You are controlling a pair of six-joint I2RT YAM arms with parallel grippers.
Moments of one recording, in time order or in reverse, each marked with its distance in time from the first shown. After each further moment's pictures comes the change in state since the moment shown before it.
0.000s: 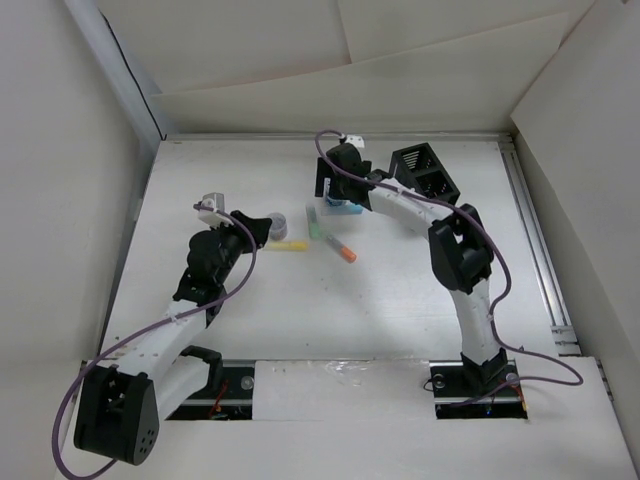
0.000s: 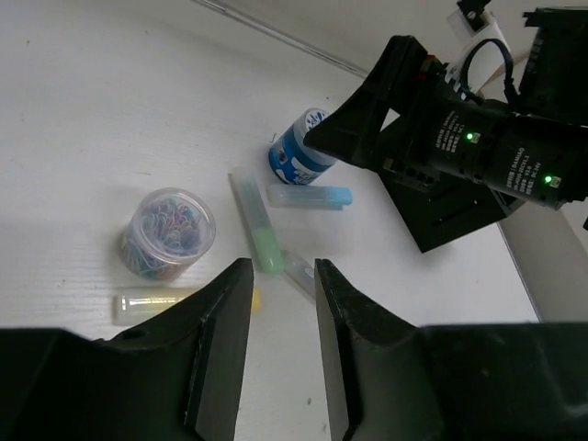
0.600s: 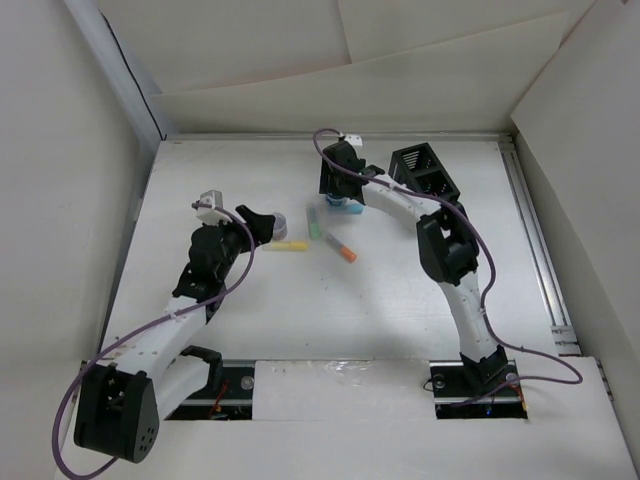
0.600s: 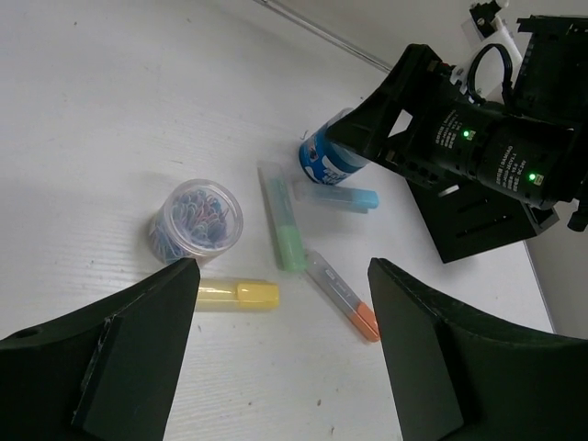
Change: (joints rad) left arm -0.001 0.009 0.039 -0.101 -0.078 -0.017; right arm -0.020 0.155 0.169 -0.070 0.041 0.000
